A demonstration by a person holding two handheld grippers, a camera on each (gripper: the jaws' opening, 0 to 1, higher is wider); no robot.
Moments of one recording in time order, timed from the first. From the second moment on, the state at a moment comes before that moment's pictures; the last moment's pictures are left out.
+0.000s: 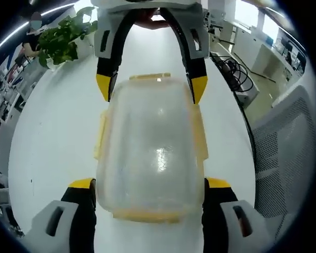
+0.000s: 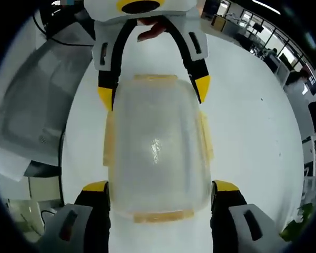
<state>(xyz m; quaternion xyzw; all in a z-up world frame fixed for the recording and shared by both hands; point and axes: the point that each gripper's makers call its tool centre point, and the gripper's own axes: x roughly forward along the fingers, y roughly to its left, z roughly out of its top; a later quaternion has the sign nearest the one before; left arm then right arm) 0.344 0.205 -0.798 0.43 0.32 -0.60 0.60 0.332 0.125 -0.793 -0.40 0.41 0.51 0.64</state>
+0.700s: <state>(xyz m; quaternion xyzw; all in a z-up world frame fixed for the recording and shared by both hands) 0.339 0.233 -0.798 0.43 0.32 -0.60 0.59 0.325 0.152 -0.793 -0.38 0.41 0.51 0.65</state>
